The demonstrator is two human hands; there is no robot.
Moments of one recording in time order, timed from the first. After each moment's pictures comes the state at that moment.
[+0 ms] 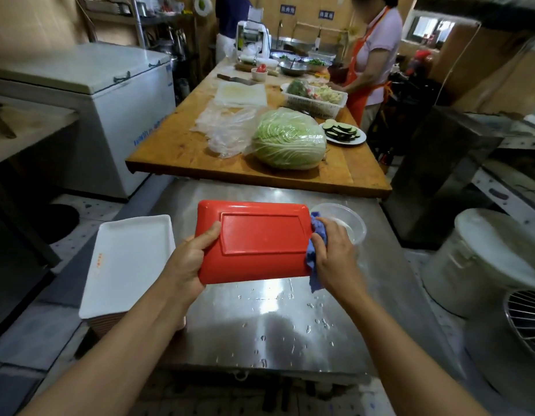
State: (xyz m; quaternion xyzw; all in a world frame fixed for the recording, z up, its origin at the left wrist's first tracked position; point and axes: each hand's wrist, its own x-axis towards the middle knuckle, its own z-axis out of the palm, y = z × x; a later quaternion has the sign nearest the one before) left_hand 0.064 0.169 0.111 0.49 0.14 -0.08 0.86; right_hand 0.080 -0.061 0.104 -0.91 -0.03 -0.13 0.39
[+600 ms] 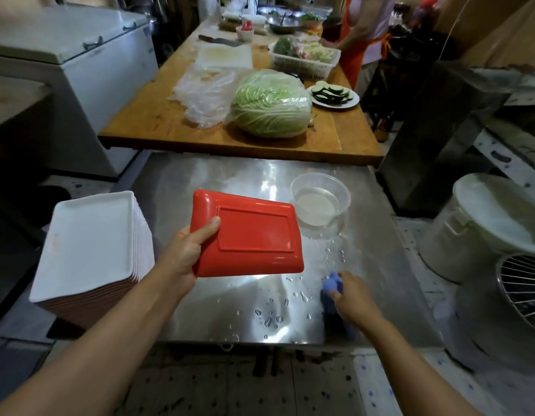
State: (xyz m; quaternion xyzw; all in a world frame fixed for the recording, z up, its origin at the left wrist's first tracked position) left_hand 0.064 0.113 0.082 0.56 0.17 -0.07 0.81; right_hand 0.044 -0.180 -0.013 -0.94 0.13 0.16 0.27
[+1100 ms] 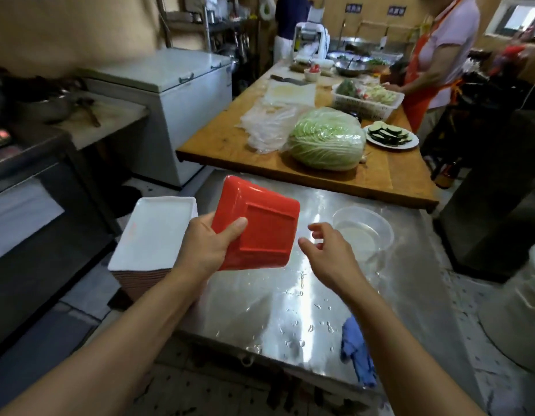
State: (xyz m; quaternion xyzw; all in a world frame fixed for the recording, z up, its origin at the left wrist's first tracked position) left_hand 0.020 0.121 0.137 0.71 0.13 0.16 0.67; right_hand 0.076 -0.071 0.117 -0.90 -0.08 0.02 0.42
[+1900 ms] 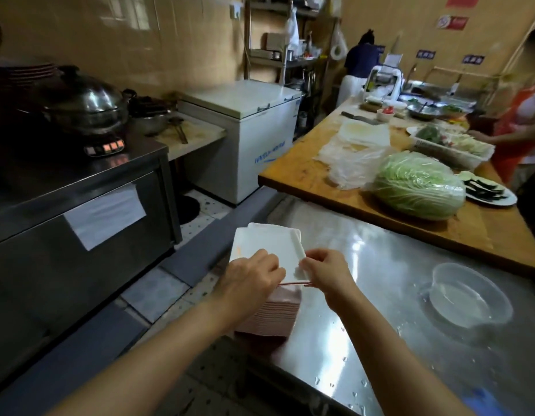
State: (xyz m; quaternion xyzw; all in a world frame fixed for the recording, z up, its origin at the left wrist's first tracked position) left_hand -0.030 0.292 0.127 0.96 -0.14 0.25 -0.06; right_hand 0.061 0.154 0.129 -0.79 -0.03 0.17 0.58
